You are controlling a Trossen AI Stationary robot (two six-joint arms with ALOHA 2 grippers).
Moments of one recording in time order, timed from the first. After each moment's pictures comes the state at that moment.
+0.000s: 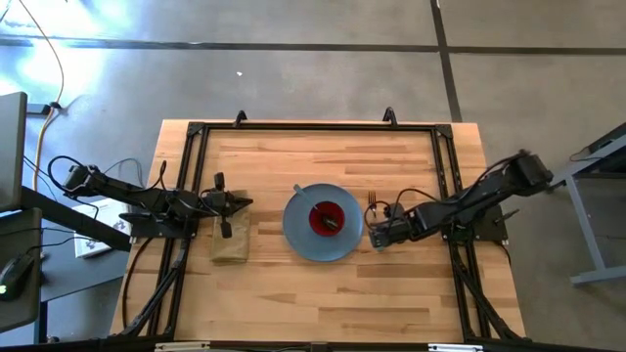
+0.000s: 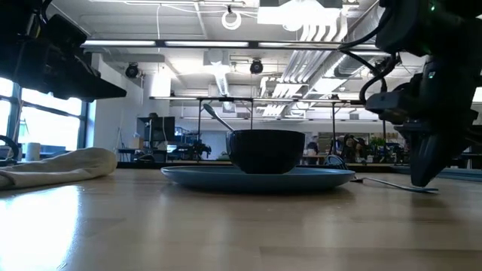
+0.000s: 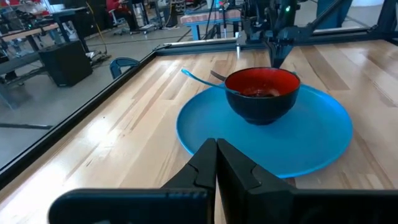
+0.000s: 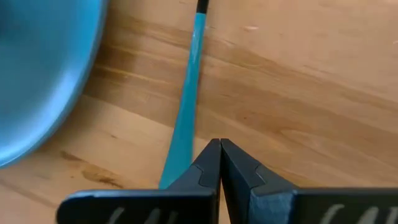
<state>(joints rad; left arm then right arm) -0.12 0.31 0.01 0.07 -0.48 0.04 0.31 1.40 0.60 -0.50 0.16 1.57</state>
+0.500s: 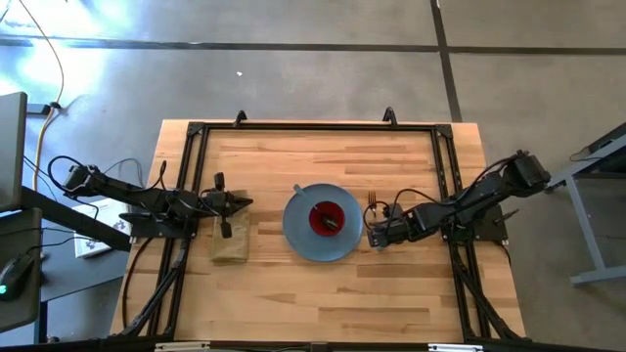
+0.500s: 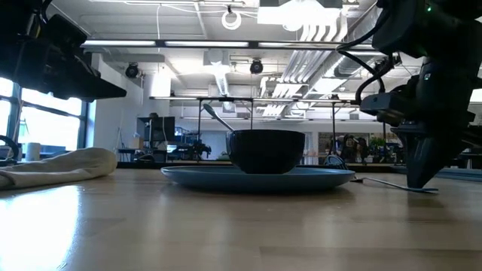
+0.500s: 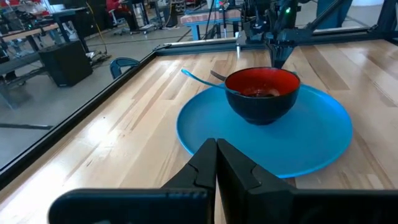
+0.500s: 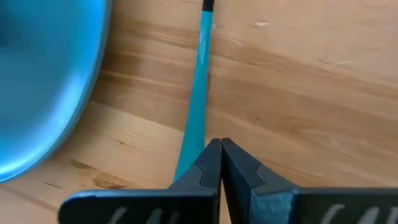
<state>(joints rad) -0.12 0.31 0.01 0.07 -0.48 0.05 0.31 1.43 0.60 -0.45 0.15 1.62</state>
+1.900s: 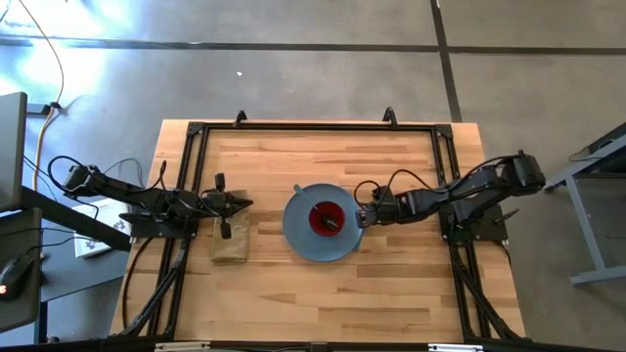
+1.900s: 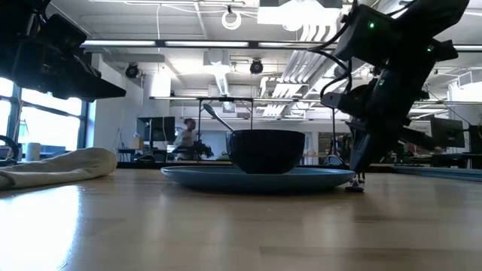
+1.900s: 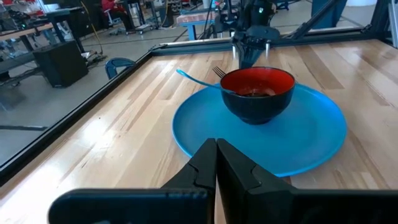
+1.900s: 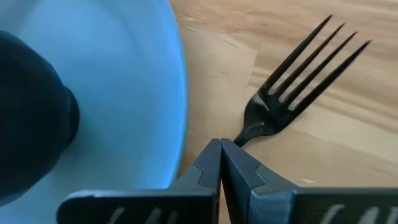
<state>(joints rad) -0.12 0.31 0.01 0.07 -0.46 0.05 0.10 1.46 0.63 -0.31 0.28 1.35</state>
